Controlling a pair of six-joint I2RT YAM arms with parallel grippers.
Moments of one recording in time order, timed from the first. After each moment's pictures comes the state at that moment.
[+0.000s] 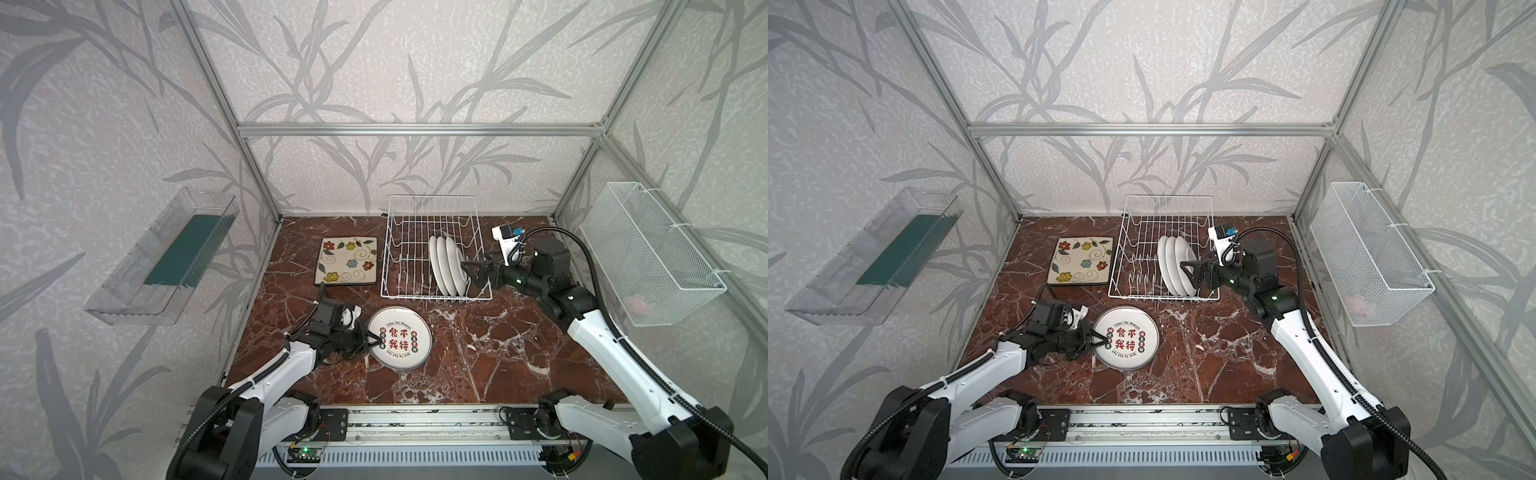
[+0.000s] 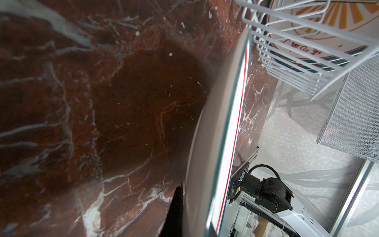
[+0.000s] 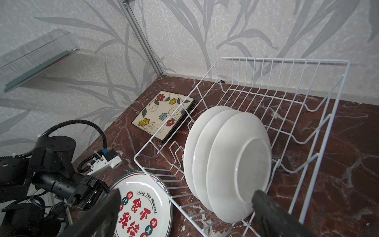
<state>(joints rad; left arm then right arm) -0.28 1.12 0.37 -0.22 0.69 -0.84 0.30 1.09 0.94 -0.23 -0.48 0.19</state>
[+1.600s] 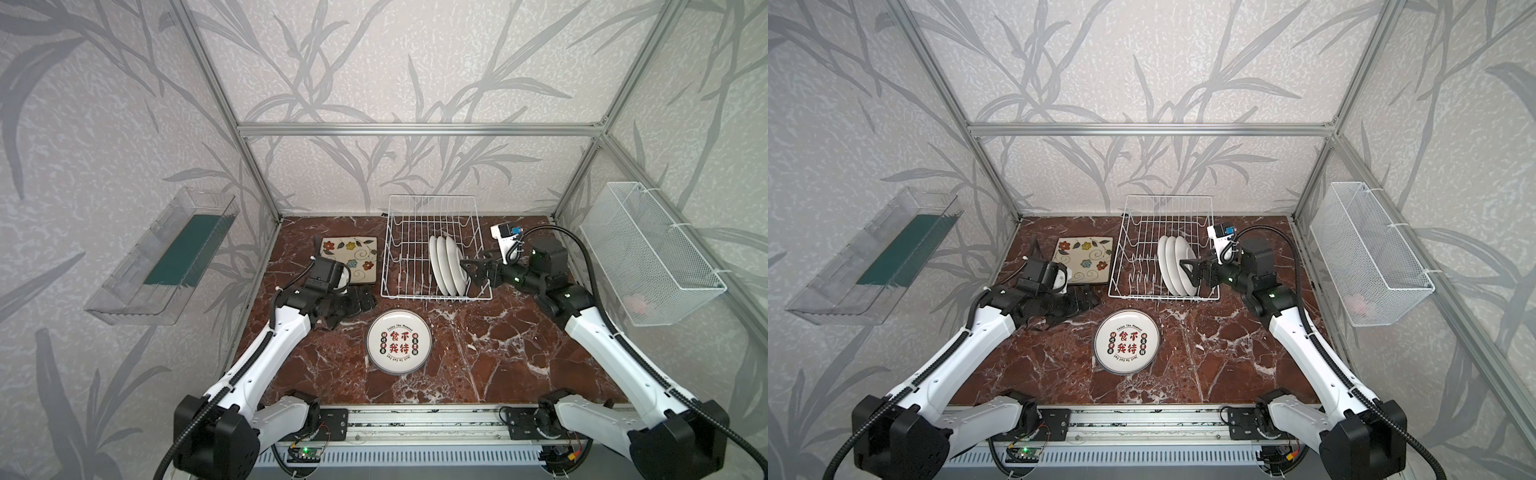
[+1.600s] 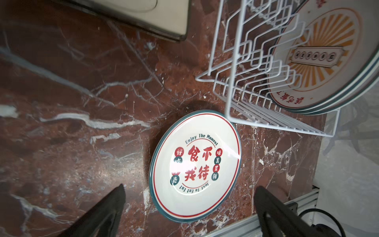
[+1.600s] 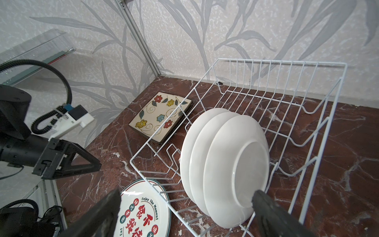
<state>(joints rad) -0.29 1.14 0.98 -0.84 0.27 -0.56 0.30 1.11 0.94 -0.20 -0.46 0.18</state>
